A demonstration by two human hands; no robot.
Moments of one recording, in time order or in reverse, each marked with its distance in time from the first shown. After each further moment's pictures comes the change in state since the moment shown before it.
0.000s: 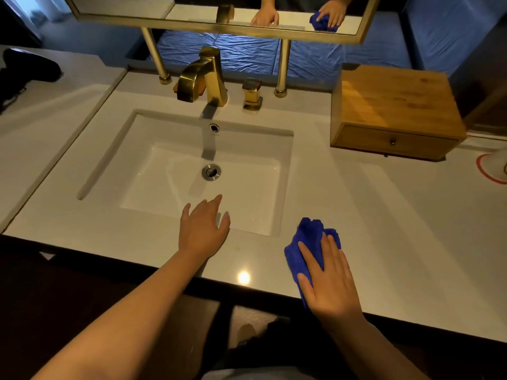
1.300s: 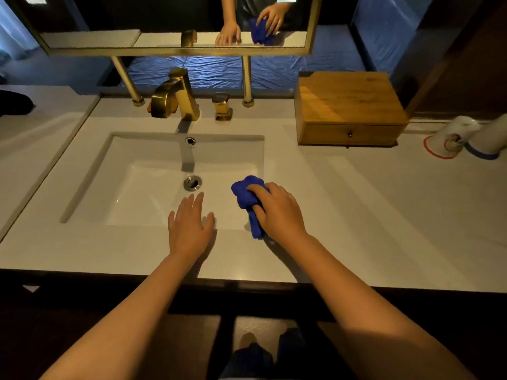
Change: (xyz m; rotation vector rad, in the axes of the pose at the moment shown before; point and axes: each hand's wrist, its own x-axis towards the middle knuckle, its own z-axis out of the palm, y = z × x) left_hand -0.006 0.013 -0.007 -0.095 0.070 0.014; right_hand 0.080 -0.061 -0.065 0.296 0.266 -0.161
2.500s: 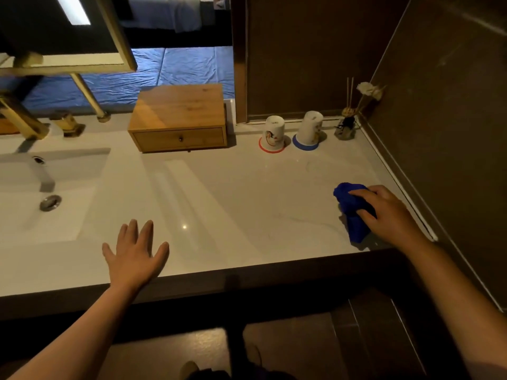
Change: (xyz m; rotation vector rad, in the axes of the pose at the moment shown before) left_hand -0.117 0.235 0.130 0.265 -0.042 0.054; right_hand -0.249 0.389 -0.347 -0.193 -0.006 0.446
